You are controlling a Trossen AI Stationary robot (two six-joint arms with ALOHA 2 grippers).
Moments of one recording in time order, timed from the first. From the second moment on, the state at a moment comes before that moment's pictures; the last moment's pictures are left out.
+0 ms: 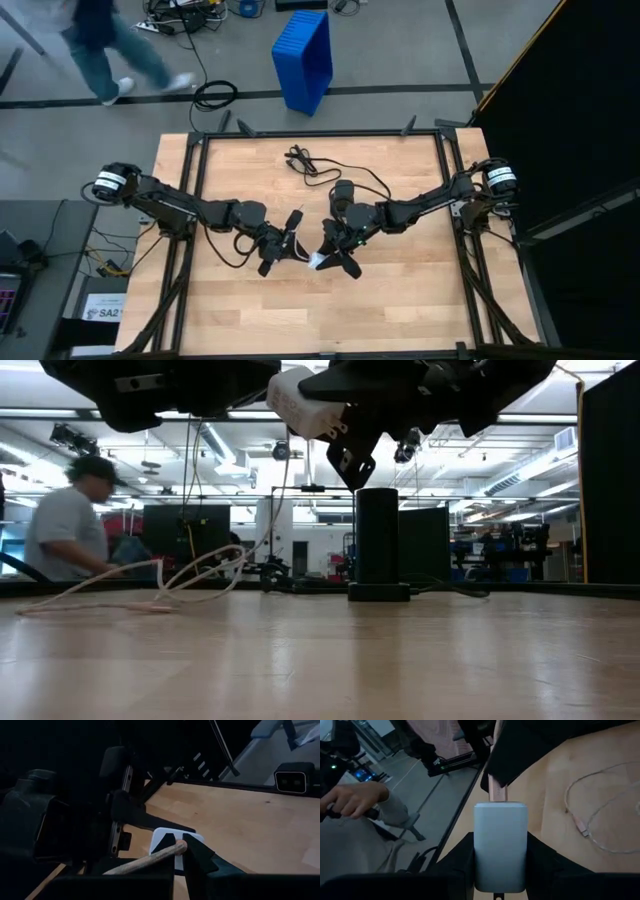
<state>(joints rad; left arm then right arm) -0.18 1.40 0.63 0.54 0.30 0.68 0.13 1.74 0.96 0.47 -0.33 0.37</state>
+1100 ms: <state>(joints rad) -0.18 1.41 0.63 0.54 -0.03 0.50 0.12 1.73 0.96 0.34 -0.14 0.30</state>
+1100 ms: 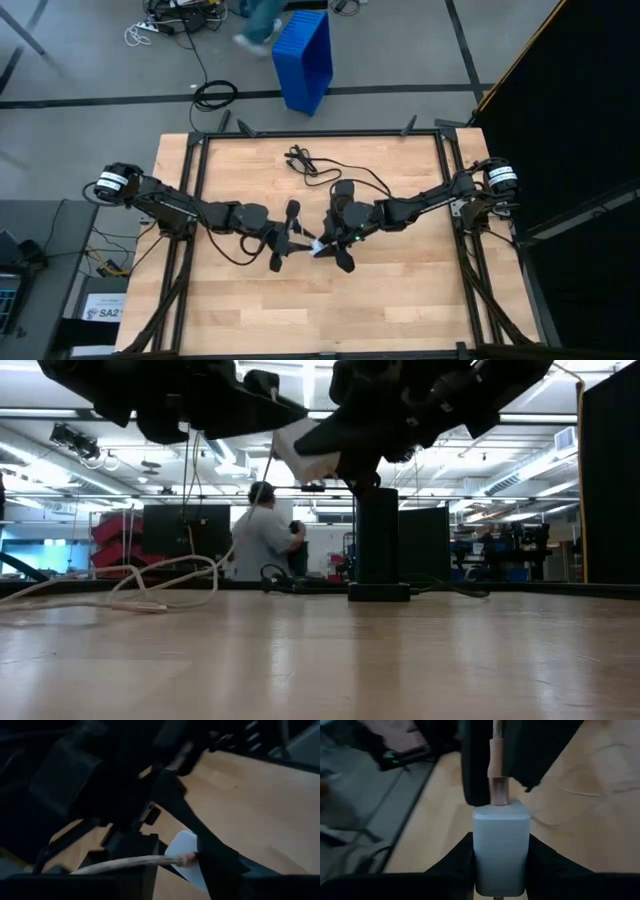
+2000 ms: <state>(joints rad) -0.17 1.34 0.63 0.40 -0.13 0.44 0.10 1.72 1.02 0.23 -0.09 0.14</state>
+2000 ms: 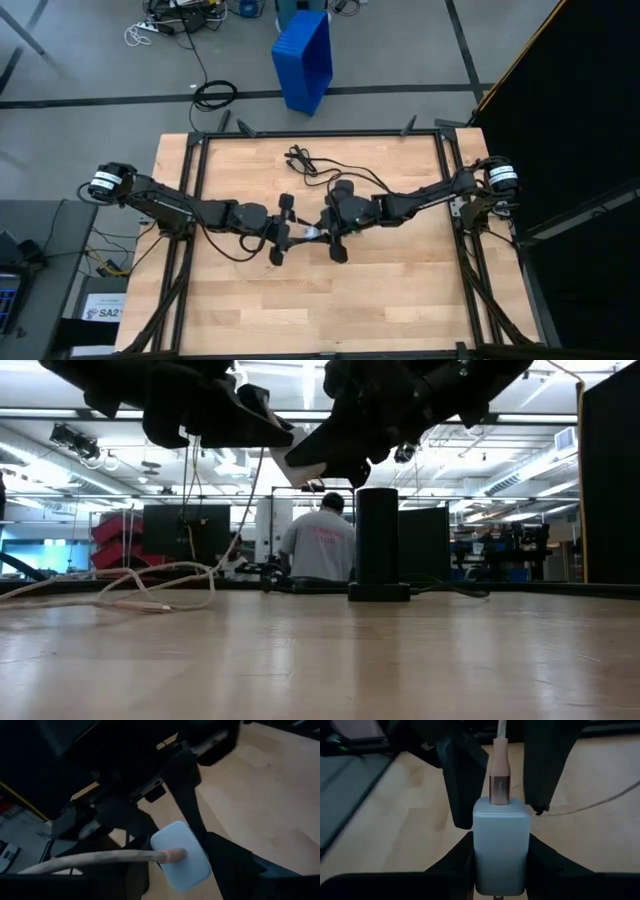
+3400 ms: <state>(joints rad) -0.20 1.48 0.63 0.64 -0.02 0.68 0.04 1.72 1.05 0.17 -0.45 0.32</state>
